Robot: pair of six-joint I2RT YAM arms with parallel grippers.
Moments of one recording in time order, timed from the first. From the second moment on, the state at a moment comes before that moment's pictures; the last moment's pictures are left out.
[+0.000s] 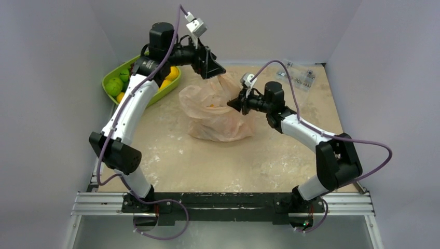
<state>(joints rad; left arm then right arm) -0.38 1.76 1.98 -0.45 0.81 -0.13 0.43 1.53 0.95 0.38 -0.62 -0.02</state>
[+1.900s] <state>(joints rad) -0.36 1.68 1.37 -0.25 0.88 0.15 0.35 1.65 1.12 0.39 -1.03 0.06</state>
